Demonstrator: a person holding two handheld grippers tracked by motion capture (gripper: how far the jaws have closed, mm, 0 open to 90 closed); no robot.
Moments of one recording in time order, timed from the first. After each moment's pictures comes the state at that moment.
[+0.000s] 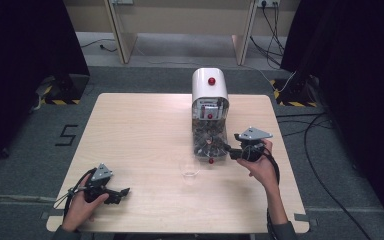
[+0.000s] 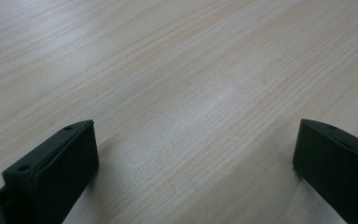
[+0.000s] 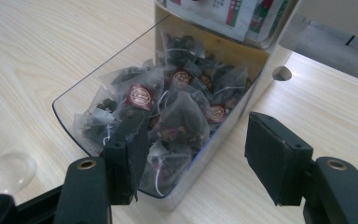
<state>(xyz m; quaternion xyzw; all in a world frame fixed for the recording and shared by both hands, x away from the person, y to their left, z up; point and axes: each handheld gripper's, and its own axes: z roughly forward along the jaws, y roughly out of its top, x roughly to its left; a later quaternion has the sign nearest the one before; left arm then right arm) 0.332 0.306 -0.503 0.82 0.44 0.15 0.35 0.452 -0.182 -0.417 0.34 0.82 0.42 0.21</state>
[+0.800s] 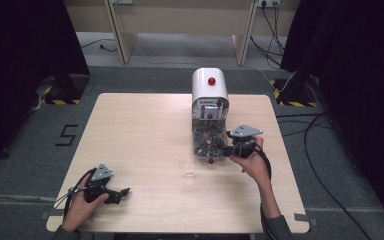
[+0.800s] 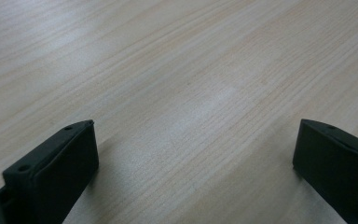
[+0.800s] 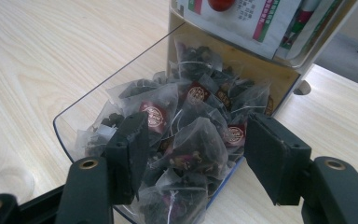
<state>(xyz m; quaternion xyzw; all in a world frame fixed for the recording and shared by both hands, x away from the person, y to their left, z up) 0.332 0.306 -0.503 0.82 0.44 0.15 0.35 0.465 -0.161 -0.423 0.32 0.83 0.42 0.20</state>
